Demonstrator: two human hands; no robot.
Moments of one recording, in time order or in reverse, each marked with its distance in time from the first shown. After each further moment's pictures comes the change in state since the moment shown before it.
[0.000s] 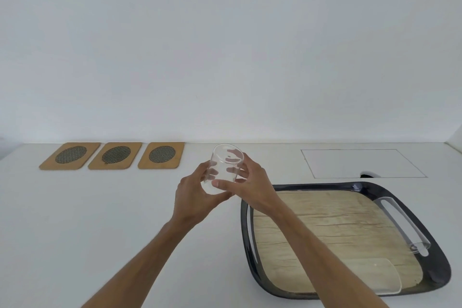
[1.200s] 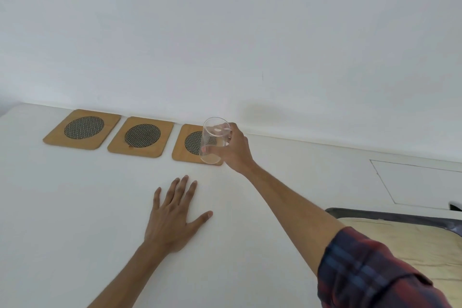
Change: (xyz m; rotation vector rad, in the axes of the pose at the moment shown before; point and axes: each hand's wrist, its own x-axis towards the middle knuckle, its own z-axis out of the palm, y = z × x) left_hand 0.017 -0.247 -0.072 0.678 -0.373 -0.175; right_hand 0.235 0.070 0.190 -0.174 0.048 0.134
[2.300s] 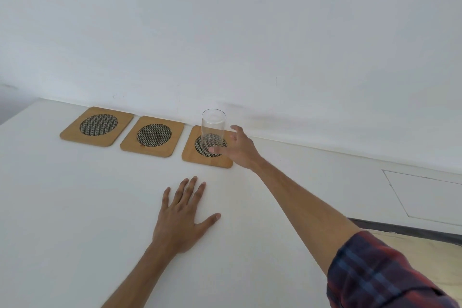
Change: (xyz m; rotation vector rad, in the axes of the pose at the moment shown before) left_hand -0.001 0.001 0.003 -0.023 0.054 -0.016; right_hand 0.024 0.004 0.001 -0.182 -0.213 0.099
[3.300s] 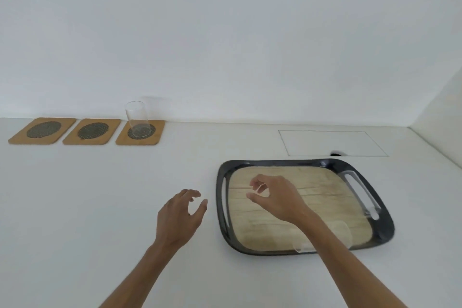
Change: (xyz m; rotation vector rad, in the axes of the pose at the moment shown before) left_hand -0.148 0.244 -0.016 -0.392 0.219 -0.003; right_hand -0.370 0.157 -0.194 -0.449 0.183 -0.123
